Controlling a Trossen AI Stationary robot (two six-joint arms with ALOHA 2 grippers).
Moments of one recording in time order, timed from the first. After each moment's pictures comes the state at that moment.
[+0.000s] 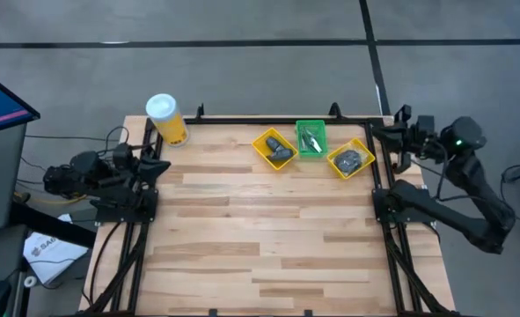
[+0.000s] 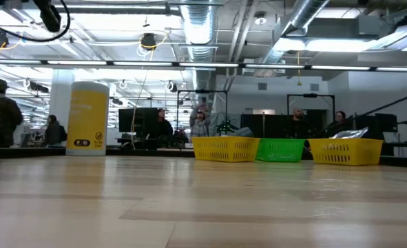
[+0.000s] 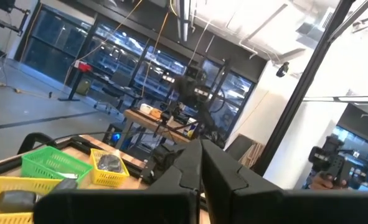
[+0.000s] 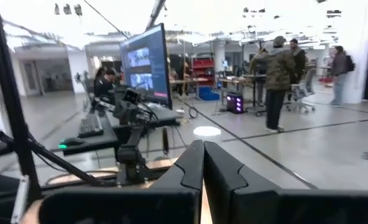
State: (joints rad) left arm -0.18 0.04 0.41 -0.09 -0.32 -0.38; right arm -0.75 0.40 0.84 -0.30 -0.51 0.11
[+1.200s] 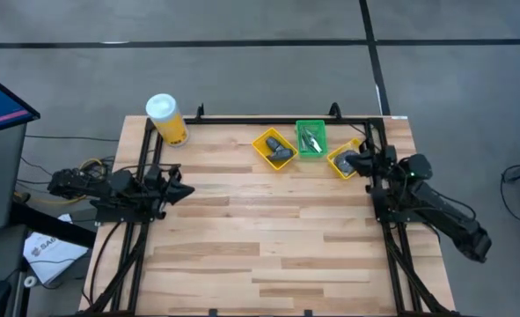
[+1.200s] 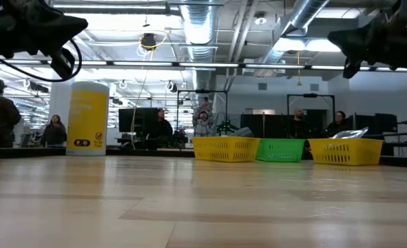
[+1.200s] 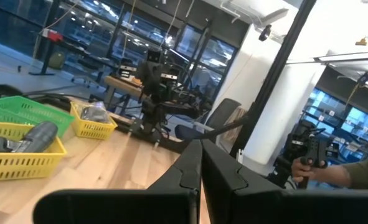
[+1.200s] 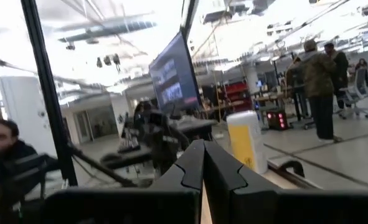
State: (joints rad) left arm -0.18 0.00 0.01 0.19 -0.18 -0.38; right arm -0.74 0.07 0.01 0.43 -0.58 0.43
